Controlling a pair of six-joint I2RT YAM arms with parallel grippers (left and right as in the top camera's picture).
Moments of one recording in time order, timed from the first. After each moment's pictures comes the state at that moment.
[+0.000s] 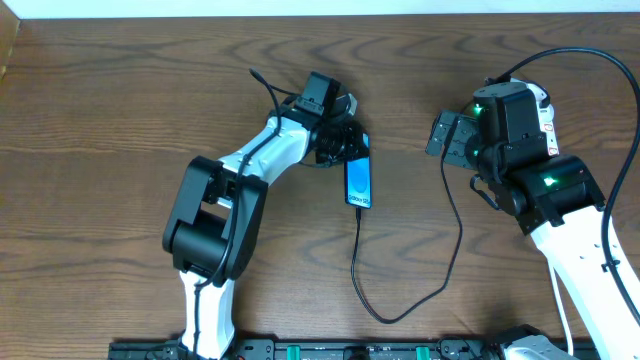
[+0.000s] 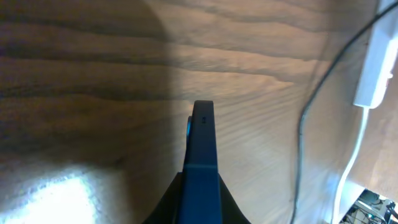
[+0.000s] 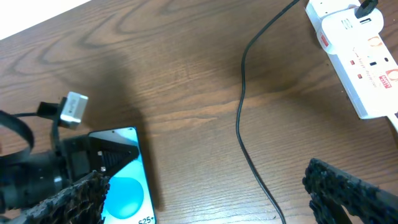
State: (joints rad) left arm -0.43 2.10 1.41 -0.44 0.58 -0.56; right arm 0.33 1.28 1.24 -0.82 0.18 0.56
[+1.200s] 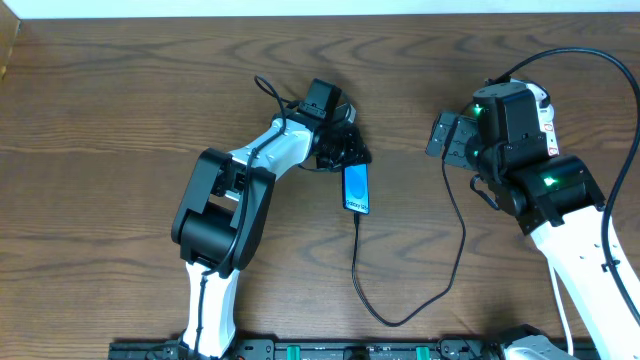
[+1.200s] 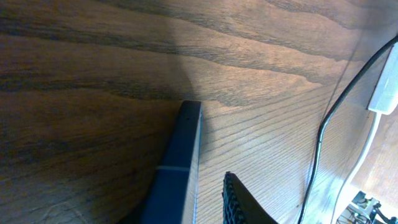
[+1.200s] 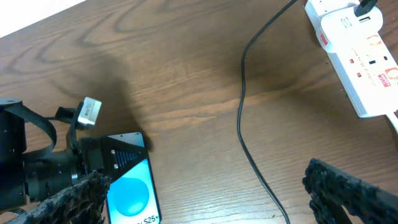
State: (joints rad) left arm -0.43 2.16 1.41 -0.43 0.60 -0.60; right arm 0.33 1.28 1.24 -0.83 0.18 0.56
